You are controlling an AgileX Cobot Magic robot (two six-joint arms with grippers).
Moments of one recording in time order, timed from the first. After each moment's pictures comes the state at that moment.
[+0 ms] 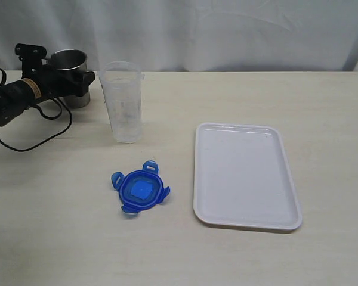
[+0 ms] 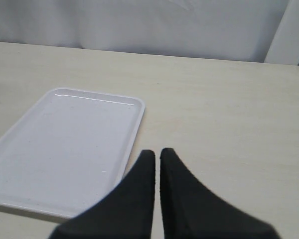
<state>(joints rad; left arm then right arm) 0.03 2.44 -1.48 0.73 -0.70 -0.57 0.04 0.00 0.00 -0.01 0.35 -0.06</state>
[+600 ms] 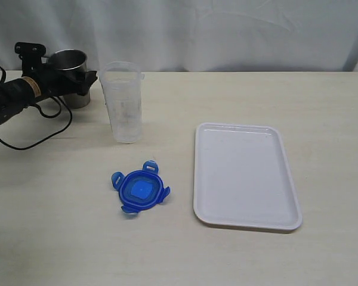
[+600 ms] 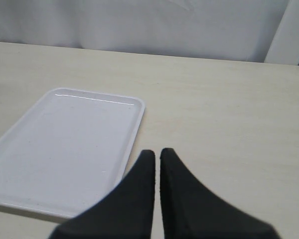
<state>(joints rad) 0.03 2.43 -1.48 0.76 -0.70 -0.62 0.04 0.00 0.00 -0.01 0.35 -0.06</state>
